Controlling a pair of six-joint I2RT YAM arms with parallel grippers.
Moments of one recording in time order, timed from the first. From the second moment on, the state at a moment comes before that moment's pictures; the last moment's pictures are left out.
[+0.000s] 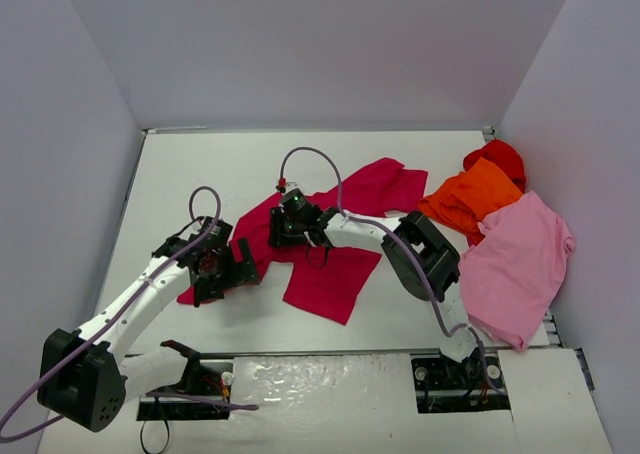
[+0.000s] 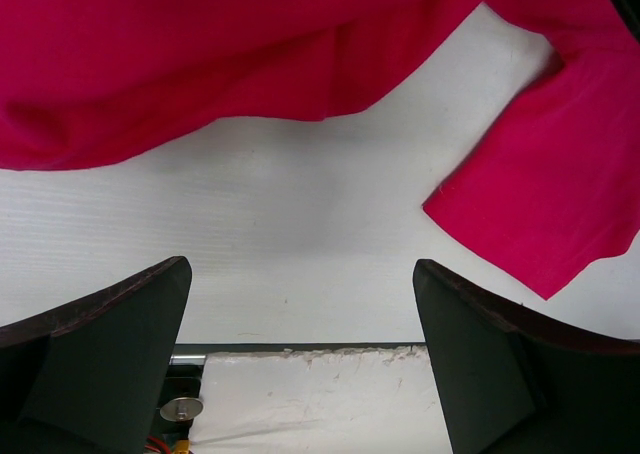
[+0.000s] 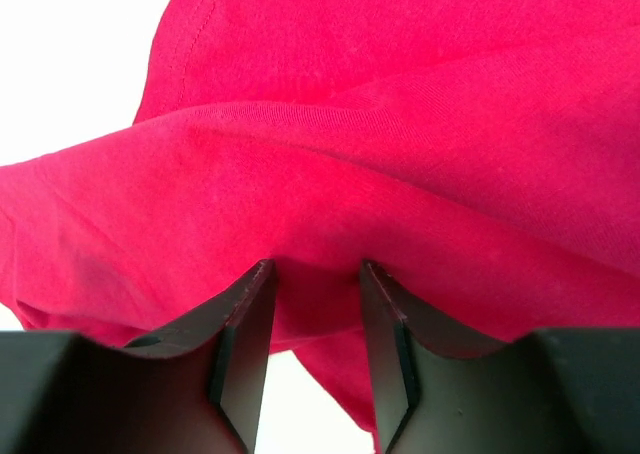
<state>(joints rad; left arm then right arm) -0.39 1.12 0.78 -0.86 0.04 -0.75 0.84 2.13 1.42 -0.07 -0.06 0.61</state>
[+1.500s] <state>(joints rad) -0.39 1.00 0.69 -0.87 0.03 -0.75 0.76 2.39 1.89 -0.13 0.08 0.44</state>
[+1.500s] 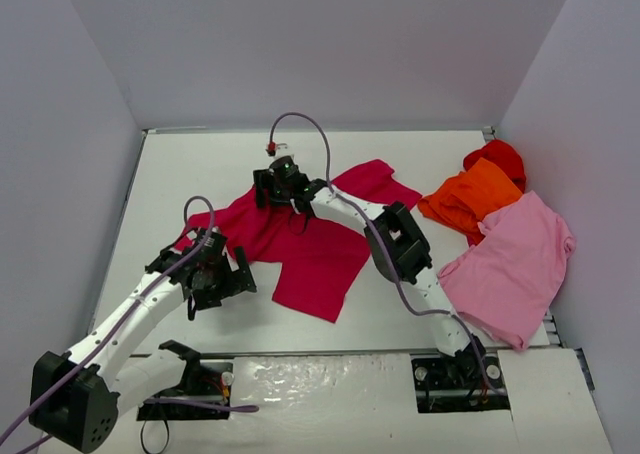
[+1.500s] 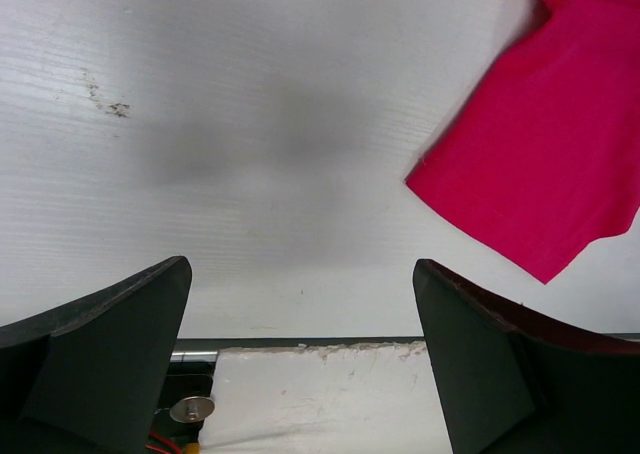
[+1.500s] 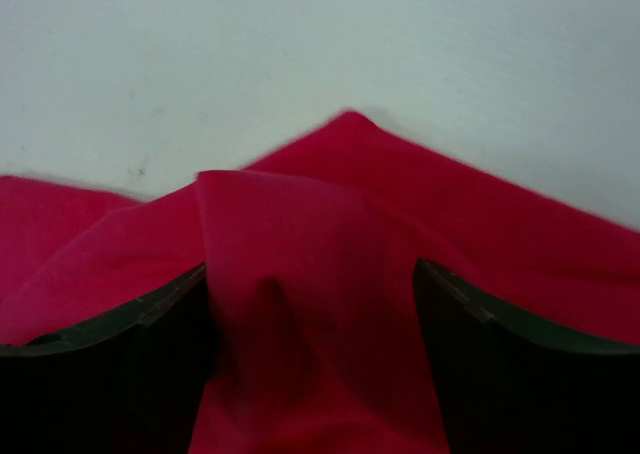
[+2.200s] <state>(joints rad) -0.39 1.36 1.11 -1.07 -0.29 -0.65 0.82 1.46 0.94 -0.32 0.20 0.62</state>
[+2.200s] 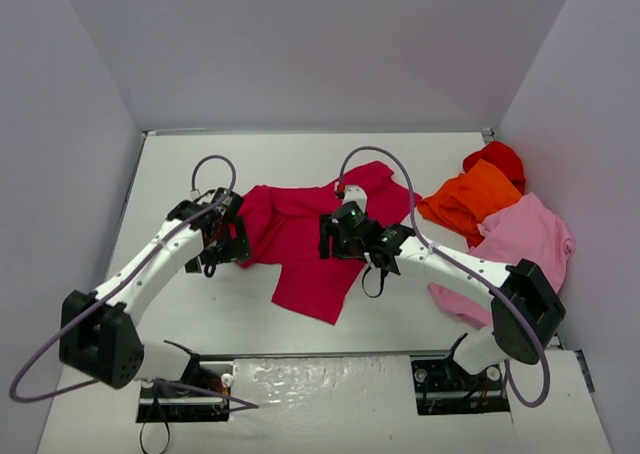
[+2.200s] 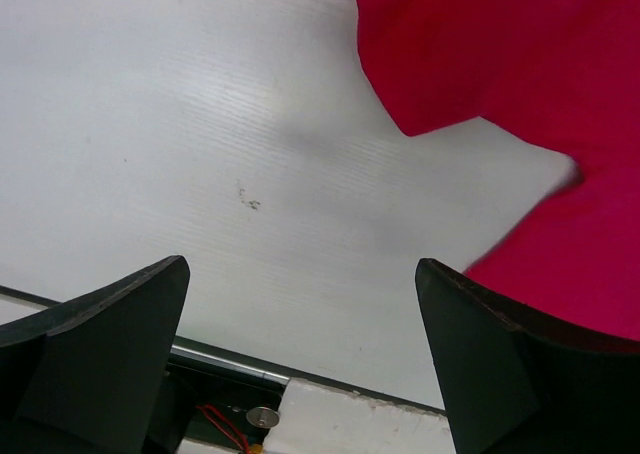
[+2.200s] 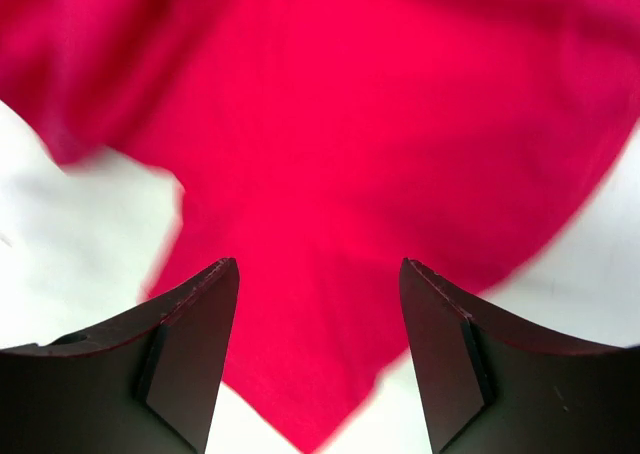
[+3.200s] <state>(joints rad) -0.16 1.26 1.08 -1.19 -0.35 -0.56 1.05 1.79 1.09 -0.36 0.08 0.54</state>
